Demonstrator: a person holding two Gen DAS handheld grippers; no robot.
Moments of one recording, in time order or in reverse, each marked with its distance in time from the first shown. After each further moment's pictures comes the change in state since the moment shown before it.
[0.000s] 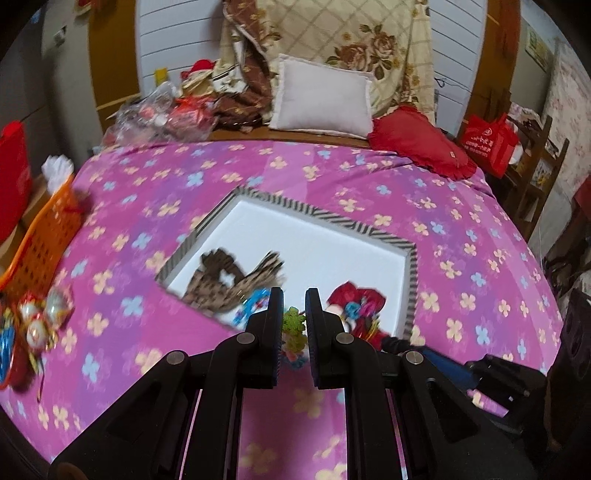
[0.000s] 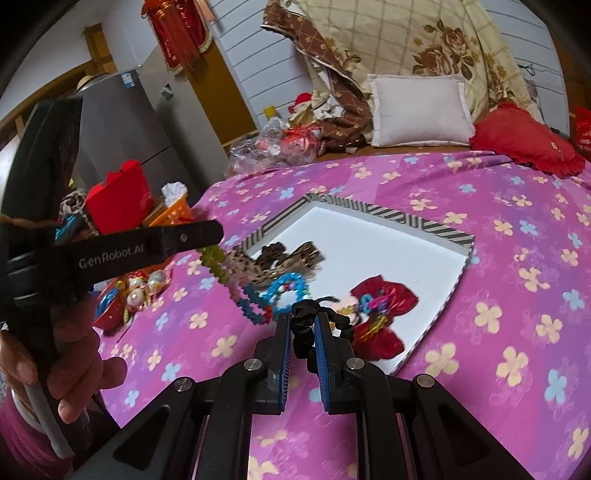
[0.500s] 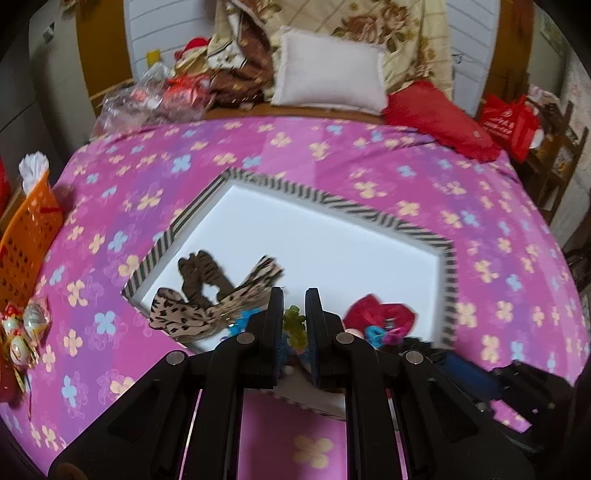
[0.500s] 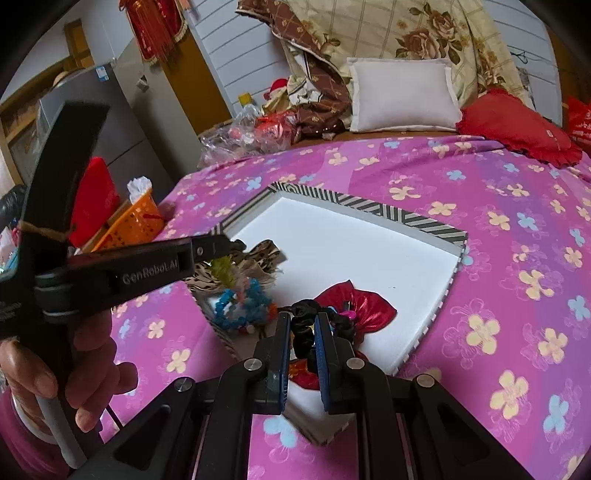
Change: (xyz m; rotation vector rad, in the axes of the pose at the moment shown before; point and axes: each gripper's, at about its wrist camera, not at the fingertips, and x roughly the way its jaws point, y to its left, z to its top) left arm 0.086 0.002 0.012 -0.001 0.087 0.058; right arm 0.051 -0.026 0.012 0.006 0.058 -0.062
